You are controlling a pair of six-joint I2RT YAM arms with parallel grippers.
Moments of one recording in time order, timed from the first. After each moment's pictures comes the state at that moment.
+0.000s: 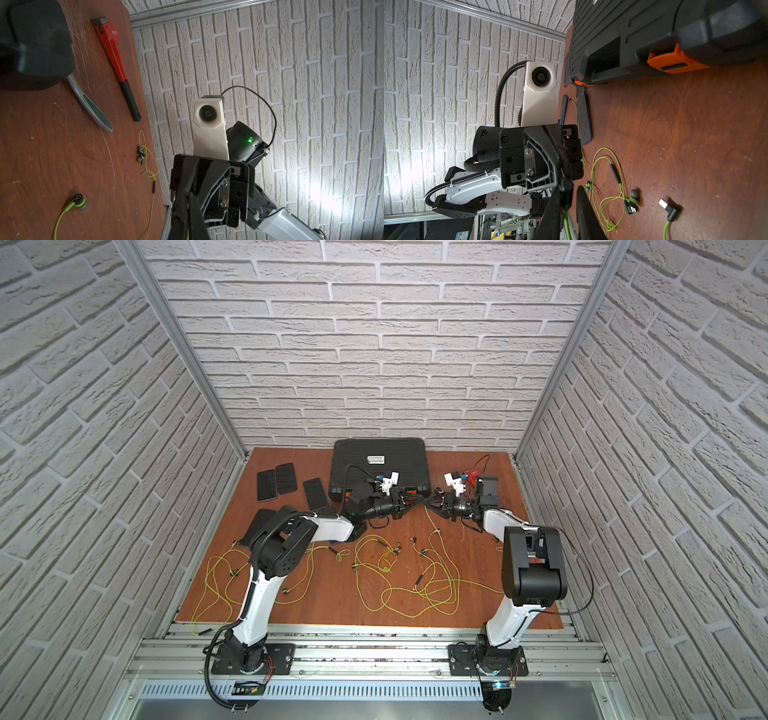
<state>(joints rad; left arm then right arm) -0.70 2.23 1.34 0.93 0.66 -1.41 -0.10 1.75 1.00 0.03 -1.19 0.67</state>
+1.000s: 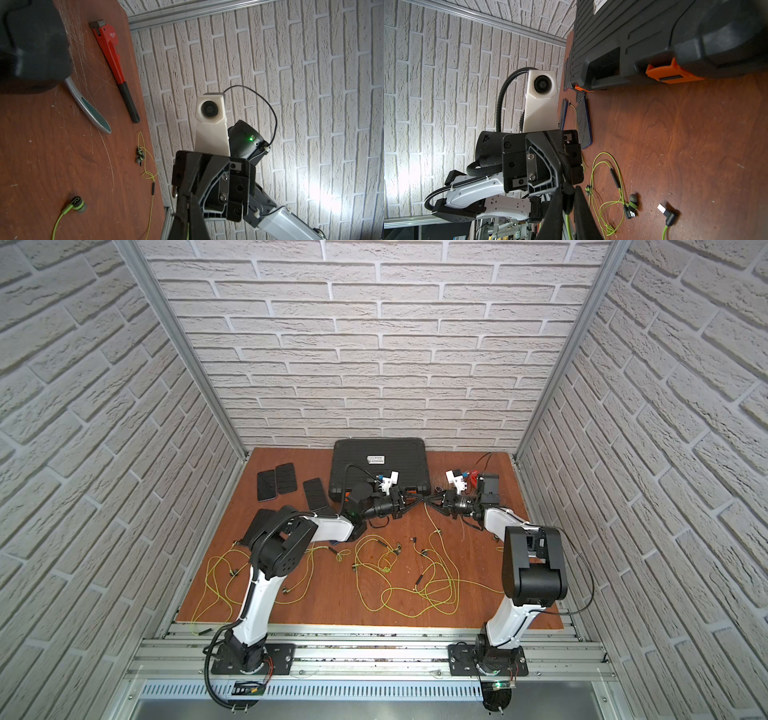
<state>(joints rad) -0.70 2.23 1.34 0.94 0.66 -1.41 -0.10 1.75 1.02 0.04 -1.18 0.68</state>
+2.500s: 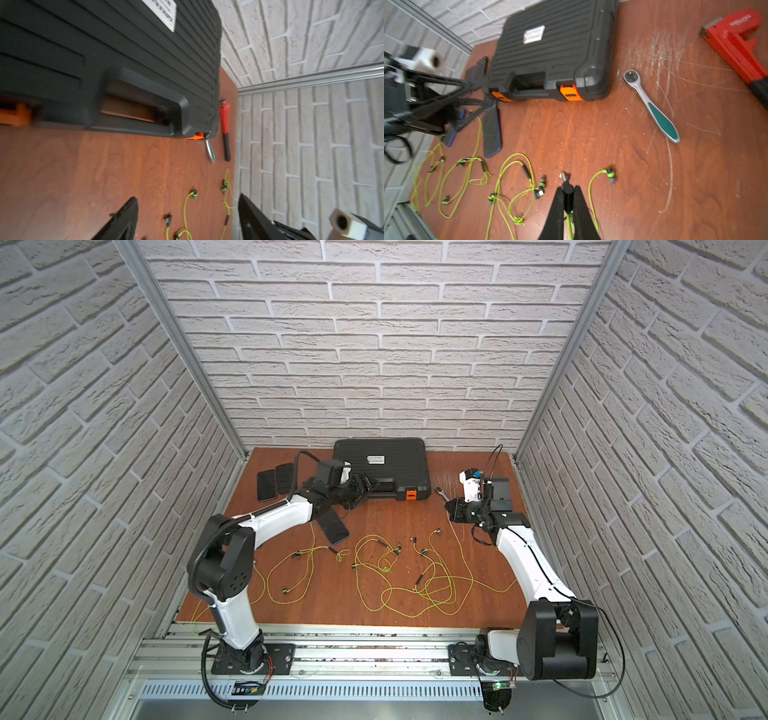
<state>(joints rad) -0.50 1.85 1.38 -0.19 0.29 -0.96 -0.04 1.32 0.98 -0.49 -0.41 0.16</state>
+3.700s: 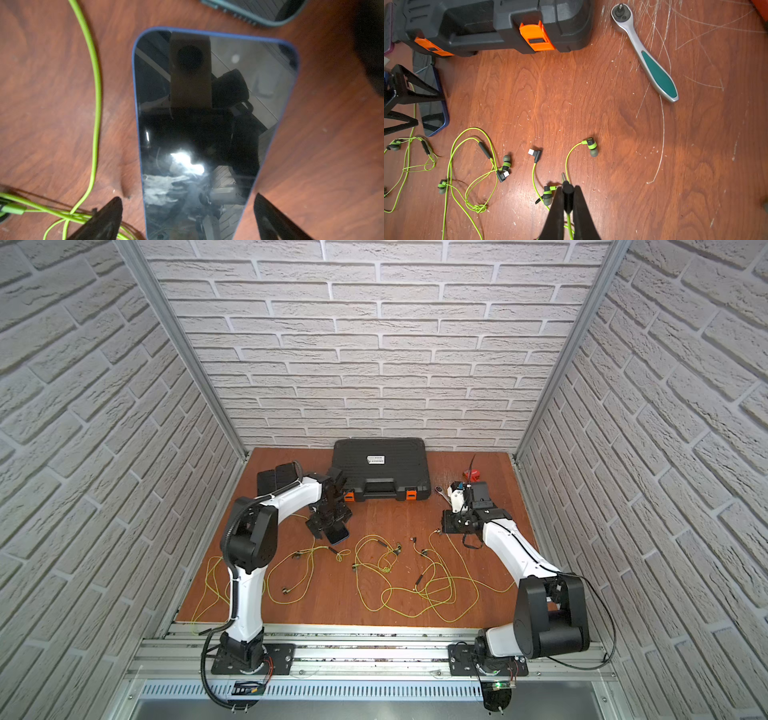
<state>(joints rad) -0.42 2.15 1.65 -1.03 -0.01 -1.09 0.05 1.43 0.97 -0.54 -0.25 0.13</state>
